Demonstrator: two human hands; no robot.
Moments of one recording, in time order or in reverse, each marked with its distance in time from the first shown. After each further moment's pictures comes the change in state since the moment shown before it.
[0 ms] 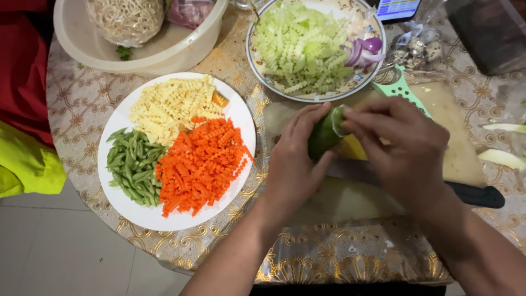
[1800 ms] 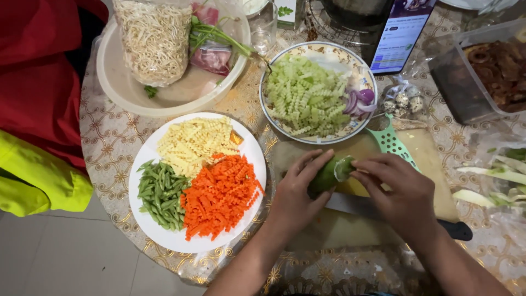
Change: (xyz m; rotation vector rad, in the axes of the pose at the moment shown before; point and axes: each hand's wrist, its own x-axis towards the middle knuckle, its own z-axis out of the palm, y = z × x) left_hand 0.007 0.002 -0.015 -0.041 -0.137 -0.110; right_hand 0.003 0.008 -0.014 0.020 -0.103 0.200
